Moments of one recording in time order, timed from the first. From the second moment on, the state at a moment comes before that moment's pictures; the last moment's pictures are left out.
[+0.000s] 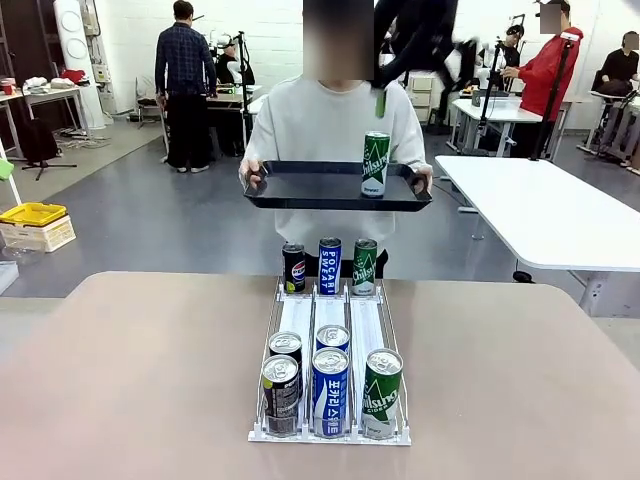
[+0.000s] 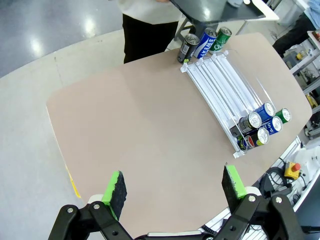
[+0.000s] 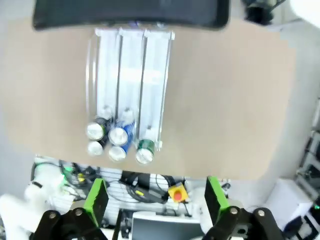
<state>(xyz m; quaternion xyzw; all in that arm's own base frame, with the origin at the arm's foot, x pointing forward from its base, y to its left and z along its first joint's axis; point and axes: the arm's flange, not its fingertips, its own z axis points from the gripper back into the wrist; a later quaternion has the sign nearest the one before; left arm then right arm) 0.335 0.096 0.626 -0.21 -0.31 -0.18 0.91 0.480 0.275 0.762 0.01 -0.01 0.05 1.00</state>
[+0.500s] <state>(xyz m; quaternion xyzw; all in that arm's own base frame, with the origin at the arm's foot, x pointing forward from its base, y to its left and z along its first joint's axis) 0.335 0.096 0.626 -0.21 -0.31 -0.18 0.91 0.391 0.170 0.711 0.04 -0.01 0.06 1.00</state>
